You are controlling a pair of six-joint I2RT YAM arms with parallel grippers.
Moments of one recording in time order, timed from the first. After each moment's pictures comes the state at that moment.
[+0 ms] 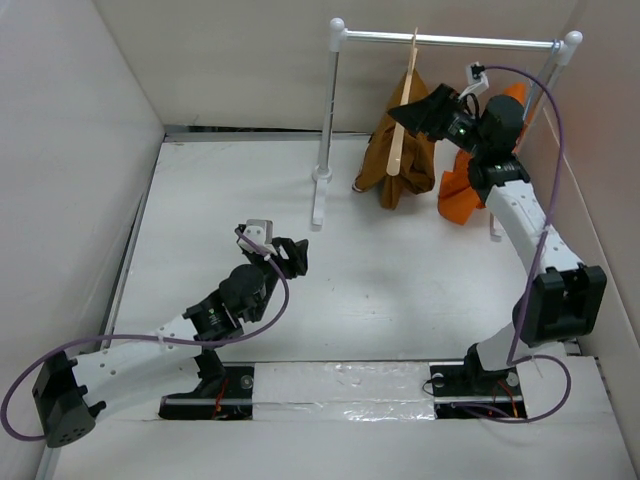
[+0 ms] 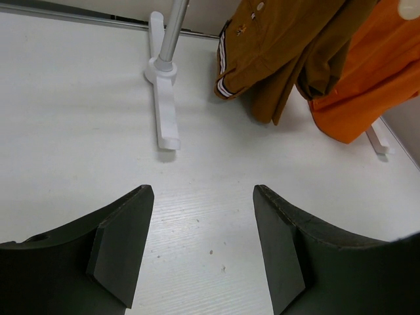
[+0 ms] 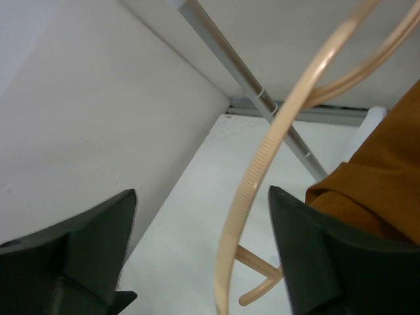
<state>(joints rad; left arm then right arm) -1.00 0.77 0.48 0.21 -0.68 -0.38 0.14 1.56 1.46 0.21 -0.63 0.77</state>
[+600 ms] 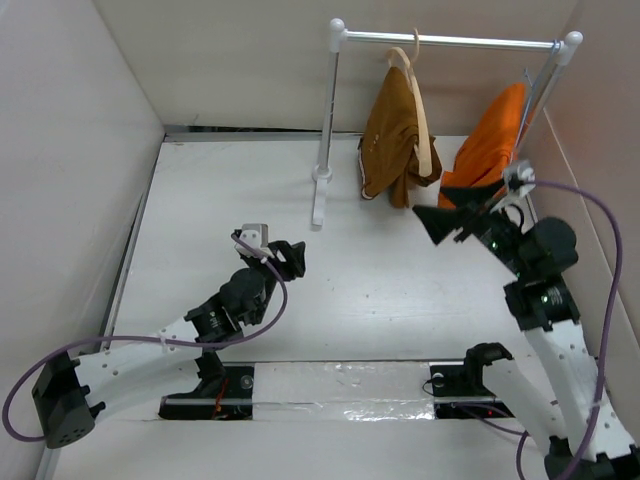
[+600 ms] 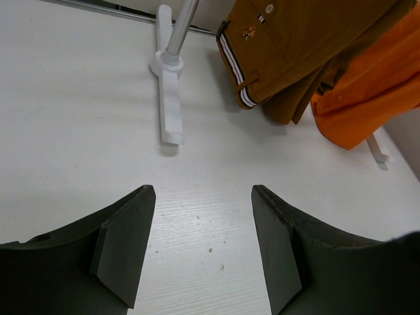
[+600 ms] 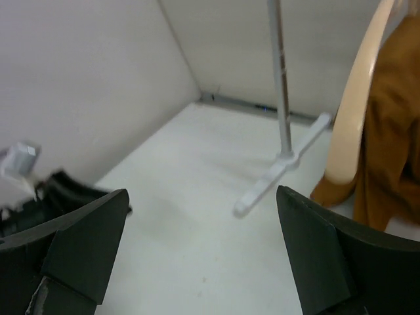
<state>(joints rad) -1.00 0.77 0.42 0.24 -0.71 -0.43 0.20 0.72 0.91 0.02 -0.46 0.39</state>
